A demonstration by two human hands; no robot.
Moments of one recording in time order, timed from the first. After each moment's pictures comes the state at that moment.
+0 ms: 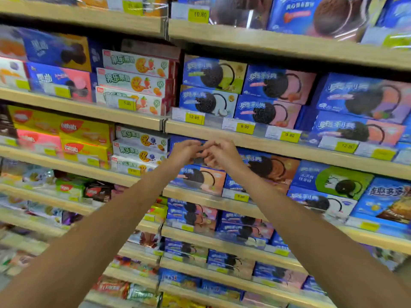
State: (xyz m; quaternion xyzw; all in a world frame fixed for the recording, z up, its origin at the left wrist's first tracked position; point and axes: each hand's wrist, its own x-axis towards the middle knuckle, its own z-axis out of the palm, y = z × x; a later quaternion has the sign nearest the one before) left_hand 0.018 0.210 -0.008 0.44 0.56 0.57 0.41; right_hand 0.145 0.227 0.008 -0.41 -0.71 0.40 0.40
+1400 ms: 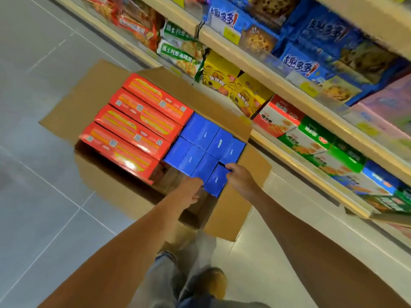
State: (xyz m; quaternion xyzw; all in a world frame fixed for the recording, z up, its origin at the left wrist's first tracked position) left_hand 0.177 -0.006 -0.892 -0.16 0.70 0.30 0.63; right_hand 0.295 0.097 -0.886 -0.53 -0.65 0.53 -0.12
